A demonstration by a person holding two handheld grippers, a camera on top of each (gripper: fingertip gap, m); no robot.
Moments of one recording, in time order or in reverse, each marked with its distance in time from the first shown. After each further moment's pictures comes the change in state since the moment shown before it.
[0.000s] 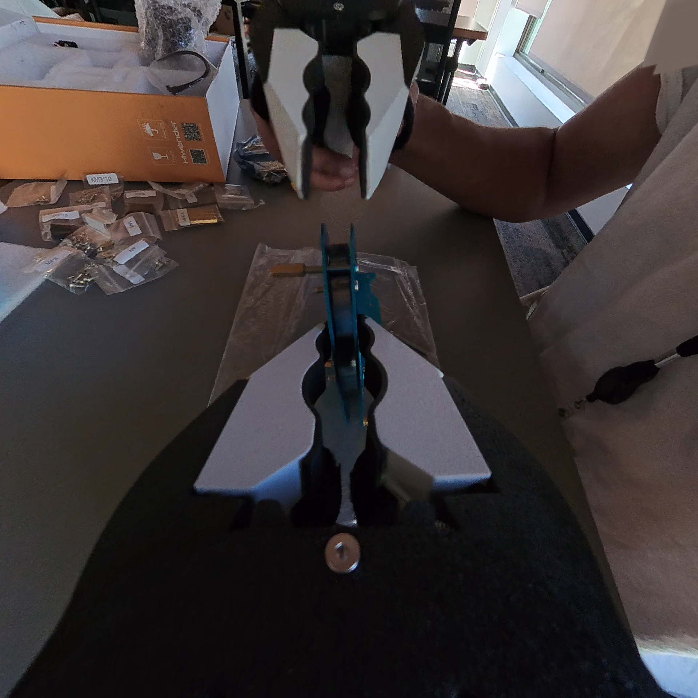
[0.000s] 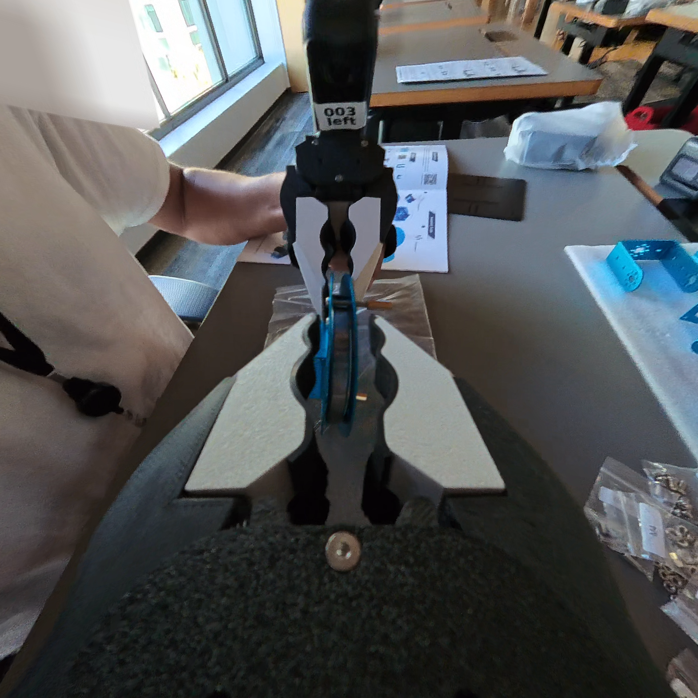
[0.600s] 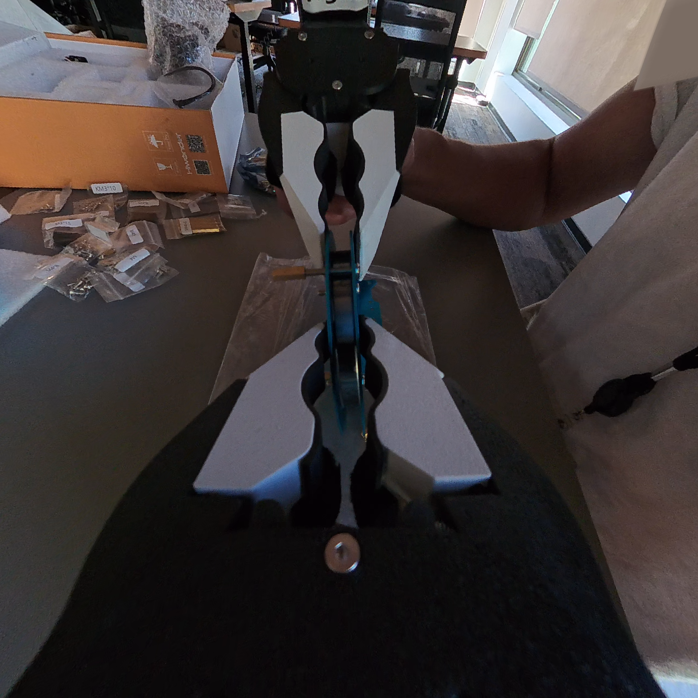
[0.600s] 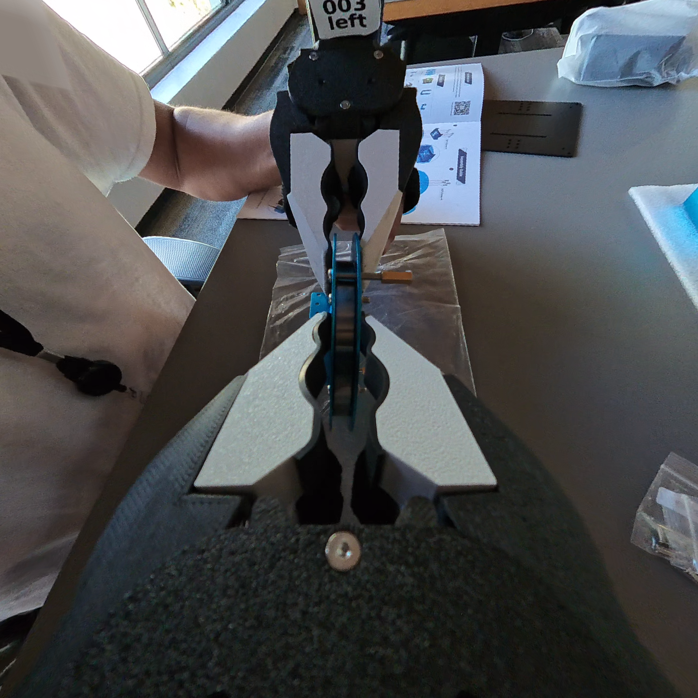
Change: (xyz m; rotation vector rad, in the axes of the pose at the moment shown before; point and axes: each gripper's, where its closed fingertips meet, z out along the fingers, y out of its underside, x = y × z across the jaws) left arm 0.000 -0.004 0.004 0.034 -0.005 -0.012; right arm -0.005 0.030 0.022 -0.133 -0.051 0.036
